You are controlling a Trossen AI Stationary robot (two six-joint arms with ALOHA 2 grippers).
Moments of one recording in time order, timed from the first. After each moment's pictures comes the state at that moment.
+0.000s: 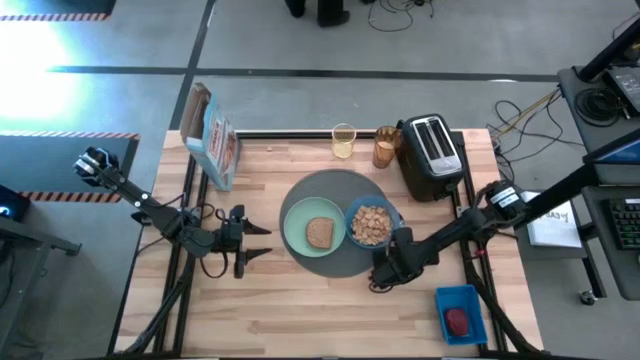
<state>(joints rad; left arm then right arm) -0.59 0.88 0.40 0.12 -0.65 -0.30 0.45 1.82 1.02 -1.01 0.22 2.00</state>
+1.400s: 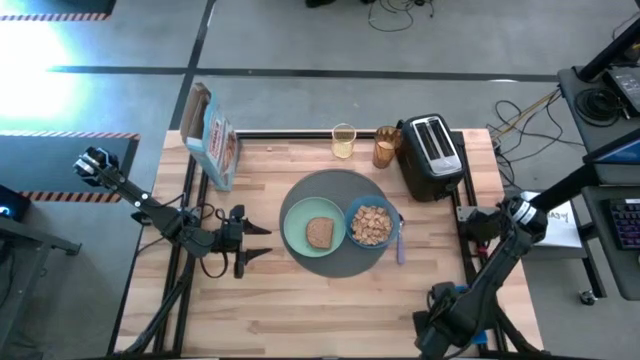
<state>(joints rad) -0.59 0.88 0.40 0.12 -0.65 -0.30 0.90 1.80 1.45 -1.32 -0.38 2.36</state>
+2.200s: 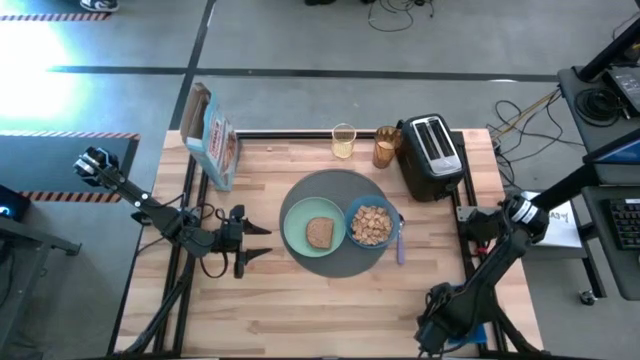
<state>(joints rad) -0.59 0.88 0.40 0.13 -0.65 -0.30 0.92 1.79 1.20 -1.07 -0.51 2.23</state>
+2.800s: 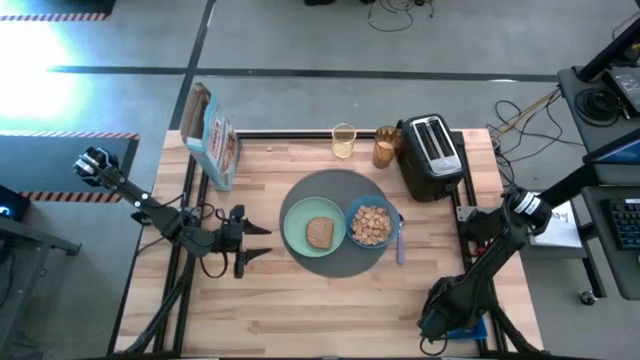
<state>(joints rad) -0.59 0.88 0.40 0.12 -0.65 -0.30 0.91 1.78 1.02 -1.00 -0.62 2.05</state>
